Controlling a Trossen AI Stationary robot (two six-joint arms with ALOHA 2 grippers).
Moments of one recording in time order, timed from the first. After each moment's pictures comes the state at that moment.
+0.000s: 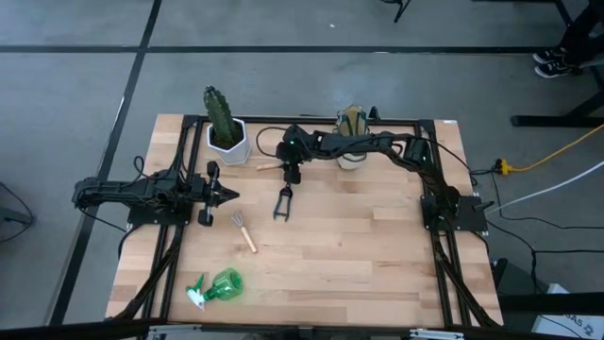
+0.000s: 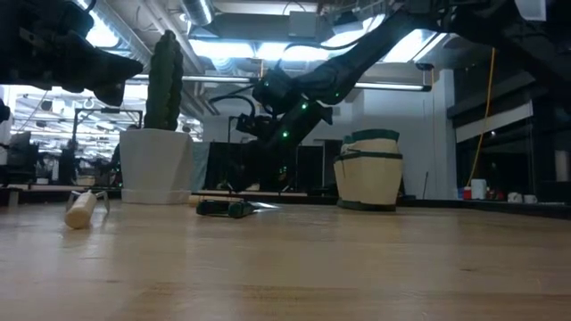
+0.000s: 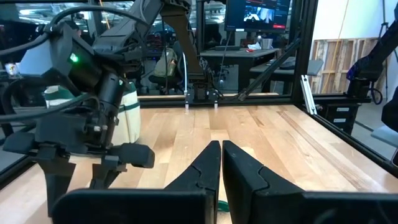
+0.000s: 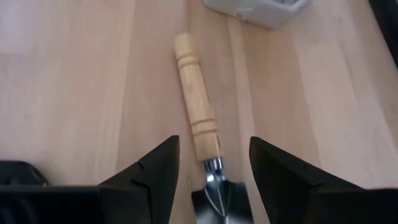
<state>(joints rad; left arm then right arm) 0.00 0.01 0.01 0.02 -0.01 0.00 -0.31 2.28 1.63 -0.19 -0.11 -0.30</state>
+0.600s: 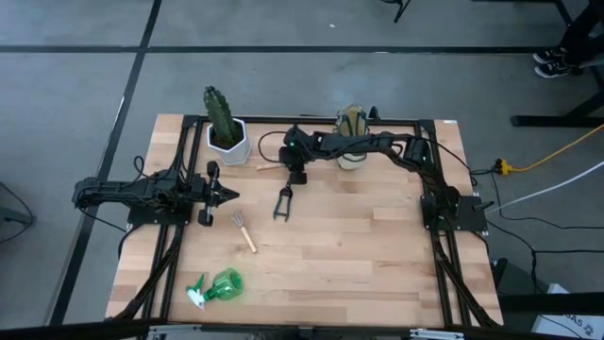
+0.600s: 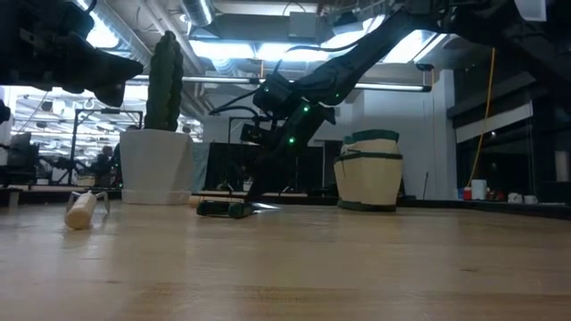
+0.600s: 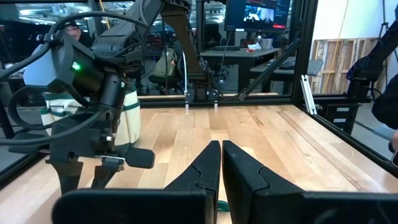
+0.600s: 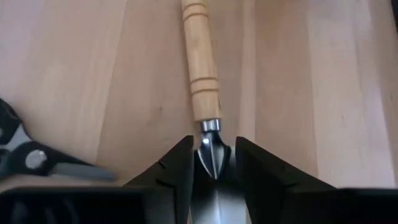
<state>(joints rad) 0.00 0.01 0.01 0.02 -0.01 0.00 -0.30 2.28 1.63 -0.28 -0.05 -0.45</state>
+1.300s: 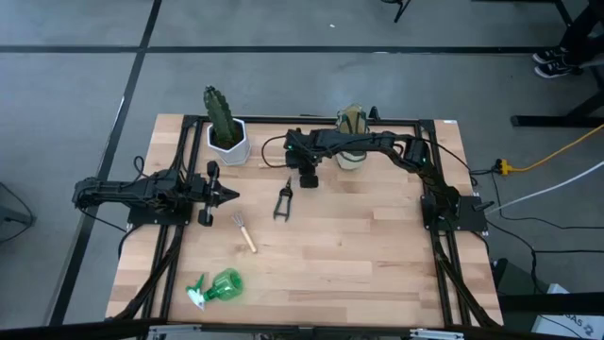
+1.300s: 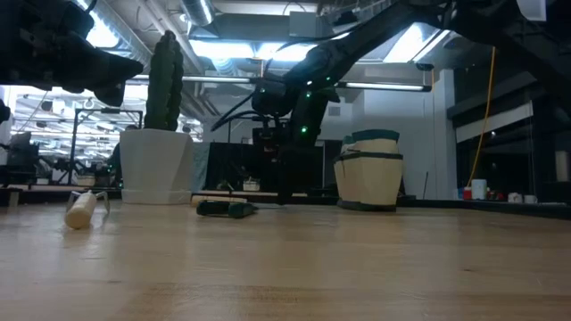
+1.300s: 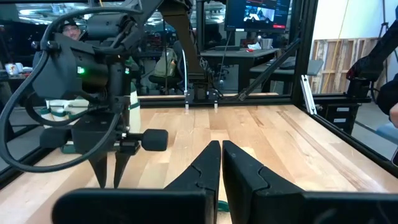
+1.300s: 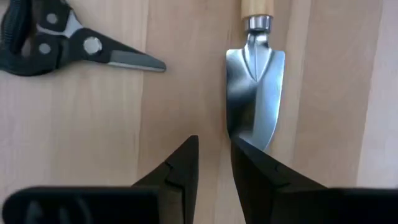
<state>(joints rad) 0.00 0.01 0.01 0.02 -0.01 0.00 -0.29 2.28 1.76 -0.74 -0.01 -0.40</state>
